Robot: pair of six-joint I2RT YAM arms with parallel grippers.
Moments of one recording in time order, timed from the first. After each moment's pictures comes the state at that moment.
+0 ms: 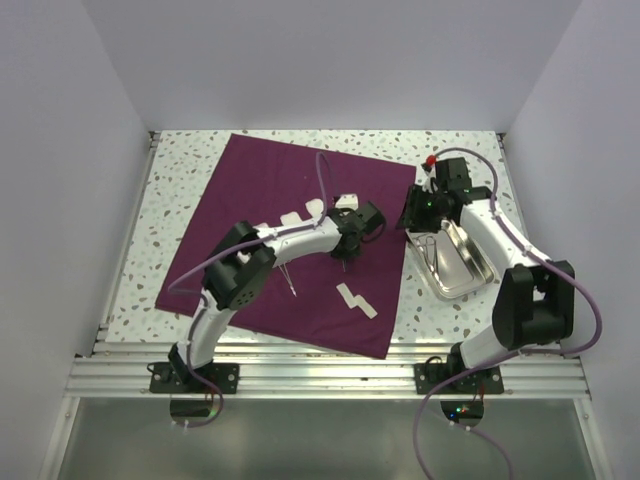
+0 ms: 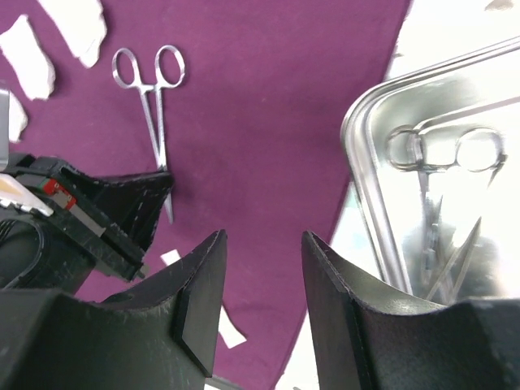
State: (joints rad) left arm -0.91 2.19 1.68 -0.70 -0.39 -0.90; right arm 0.14 1.54 1.17 -0.63 -0.24 0.33
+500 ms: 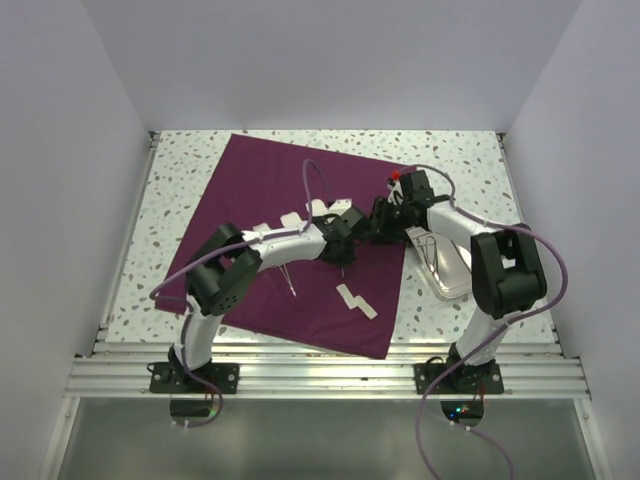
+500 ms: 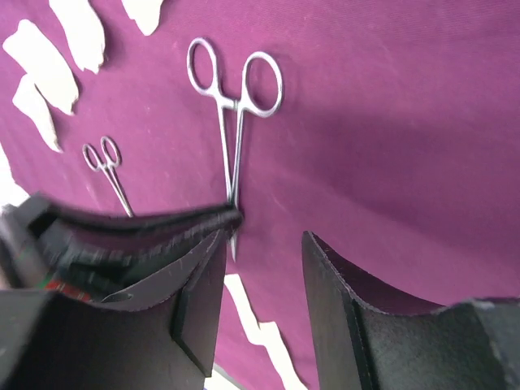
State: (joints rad) left arm -0.89 2.06 1.47 -0.51 -0.28 -0.85; right arm 0.27 1.74 1.12 -0.40 -0.44 0.48
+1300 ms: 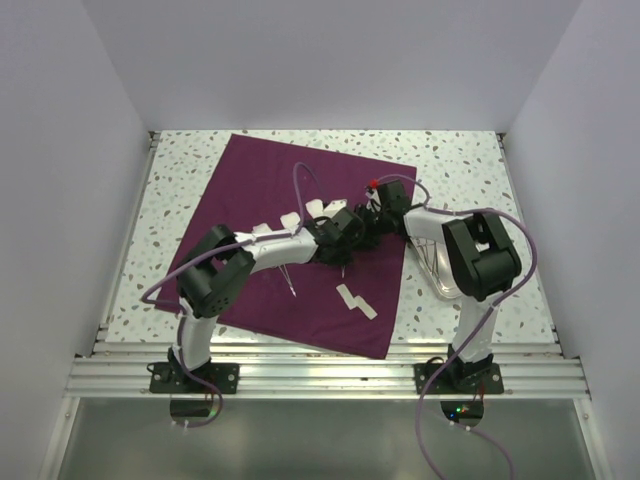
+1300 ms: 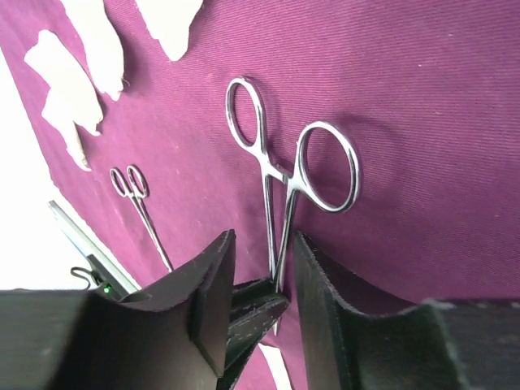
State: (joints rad) left arm -0.87 2.00 1.34 -0.36 -0.22 -0.85; right arm 0.37 1.94 1.12 -0.12 -0.52 0.66
